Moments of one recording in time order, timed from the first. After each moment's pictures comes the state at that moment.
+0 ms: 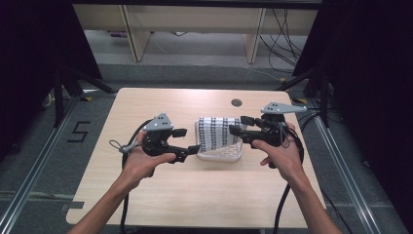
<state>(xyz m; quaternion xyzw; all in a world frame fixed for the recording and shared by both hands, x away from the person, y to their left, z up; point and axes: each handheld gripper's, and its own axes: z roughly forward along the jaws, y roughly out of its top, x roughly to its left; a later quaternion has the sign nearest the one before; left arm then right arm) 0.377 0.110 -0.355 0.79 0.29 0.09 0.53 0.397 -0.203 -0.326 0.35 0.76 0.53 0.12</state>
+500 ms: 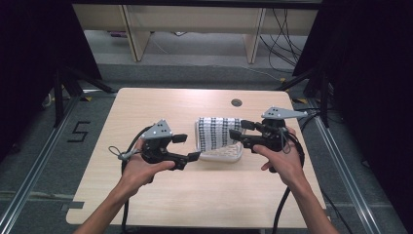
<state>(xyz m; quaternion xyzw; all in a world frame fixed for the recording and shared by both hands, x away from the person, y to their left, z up) 0.365 0.111 -0.361 0.79 0.27 0.09 0.54 0.388 -0.205 -0.333 0.36 0.76 0.53 0.11</state>
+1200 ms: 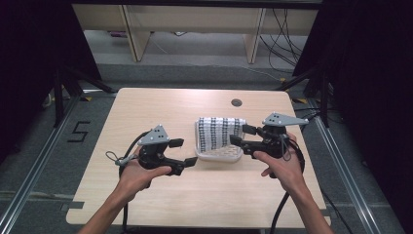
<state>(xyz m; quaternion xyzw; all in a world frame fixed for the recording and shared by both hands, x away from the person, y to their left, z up) 0.356 0.118 -0.370 0.79 0.28 0.09 0.53 0.378 -0.207 -0.342 0.35 0.76 0.53 0.13</state>
